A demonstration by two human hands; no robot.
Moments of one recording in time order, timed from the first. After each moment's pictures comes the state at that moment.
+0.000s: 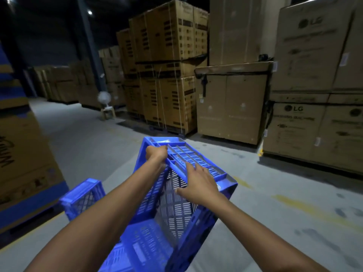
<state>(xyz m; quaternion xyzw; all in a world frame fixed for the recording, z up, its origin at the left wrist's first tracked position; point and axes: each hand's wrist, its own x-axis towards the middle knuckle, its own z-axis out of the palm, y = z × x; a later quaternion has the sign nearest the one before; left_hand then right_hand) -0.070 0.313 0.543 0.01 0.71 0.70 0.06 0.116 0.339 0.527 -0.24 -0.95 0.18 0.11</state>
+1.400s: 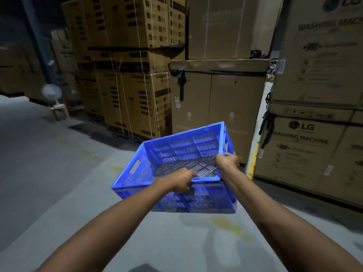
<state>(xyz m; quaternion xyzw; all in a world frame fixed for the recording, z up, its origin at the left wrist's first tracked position) -0.521 0.926 0.464 0.64 0.76 0.03 0.08 -0.414 1.066 0.475 -0.54 -0.54 0.52 0.37</state>
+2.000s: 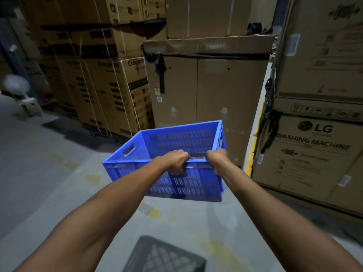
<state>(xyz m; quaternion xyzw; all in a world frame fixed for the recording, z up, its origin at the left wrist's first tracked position) -0.711 1.351 0.480 0.65 0.76 -0.04 0.05 -0.588 1.457 0.450 -0.52 -0.59 0.54 0.31</state>
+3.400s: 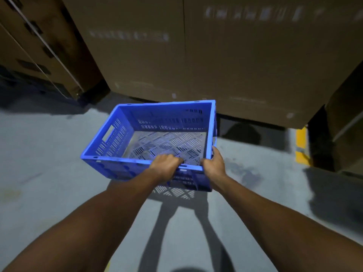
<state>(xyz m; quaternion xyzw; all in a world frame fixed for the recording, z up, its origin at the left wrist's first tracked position) -1.126 1.951 -0.290 0.62 0.77 -0.13 0.10 -0.989 2.041 -0.330 -0.55 -0.58 0.55 0.23</state>
